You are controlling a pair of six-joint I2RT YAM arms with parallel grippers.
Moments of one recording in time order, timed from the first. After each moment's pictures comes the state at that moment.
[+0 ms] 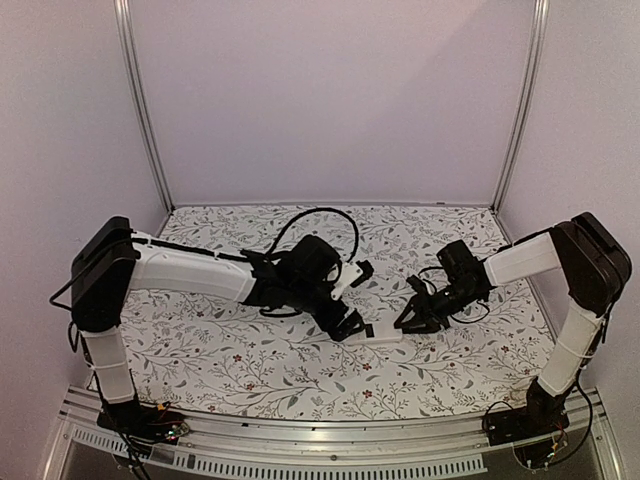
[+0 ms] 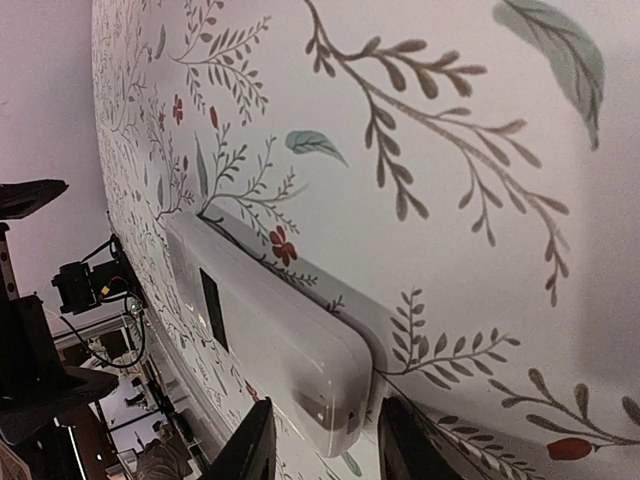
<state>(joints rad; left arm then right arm) -1.01 1.89 1.22 -0.15 0.07 -0.04 0.43 1.79 0.83 -0.24 -0.79 0.44</state>
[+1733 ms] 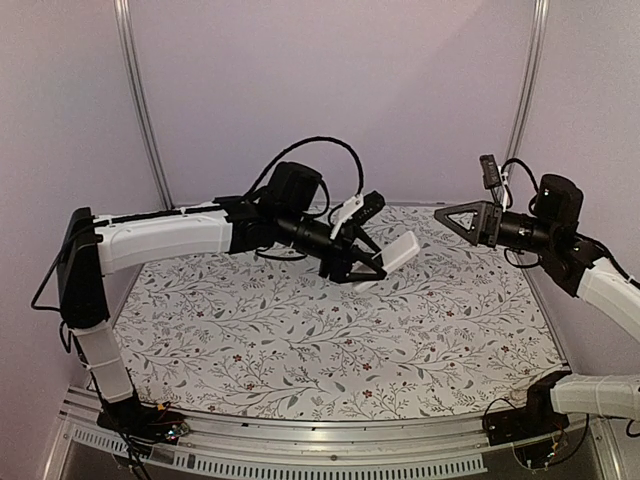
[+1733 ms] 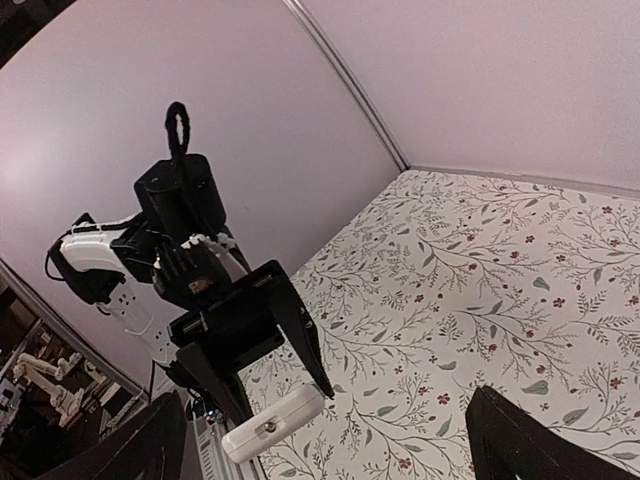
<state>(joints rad) -0.91 1.85 1.52 -0.20 0.70 0.17 0.30 1.01 0.80 0.09 -0.80 0.49</state>
